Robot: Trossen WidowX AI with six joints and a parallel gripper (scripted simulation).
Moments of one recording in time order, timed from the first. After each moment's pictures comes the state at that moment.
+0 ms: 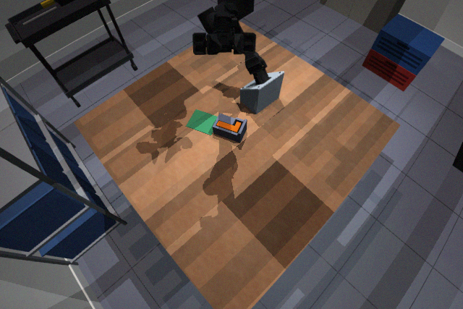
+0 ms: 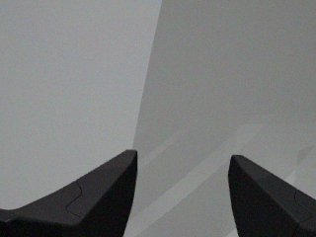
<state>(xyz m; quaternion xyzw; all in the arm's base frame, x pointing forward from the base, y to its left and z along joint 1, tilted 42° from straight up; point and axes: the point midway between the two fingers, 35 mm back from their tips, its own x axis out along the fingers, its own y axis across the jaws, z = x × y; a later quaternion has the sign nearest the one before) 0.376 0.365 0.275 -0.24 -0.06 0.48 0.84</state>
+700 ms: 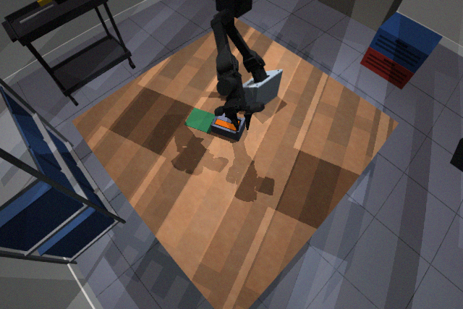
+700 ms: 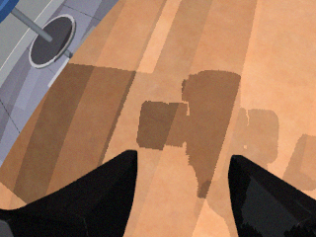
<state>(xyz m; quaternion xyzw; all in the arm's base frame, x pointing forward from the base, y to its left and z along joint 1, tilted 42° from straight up) 0.339 0.184 -0.021 -0.24 0.57 0.14 0.78</state>
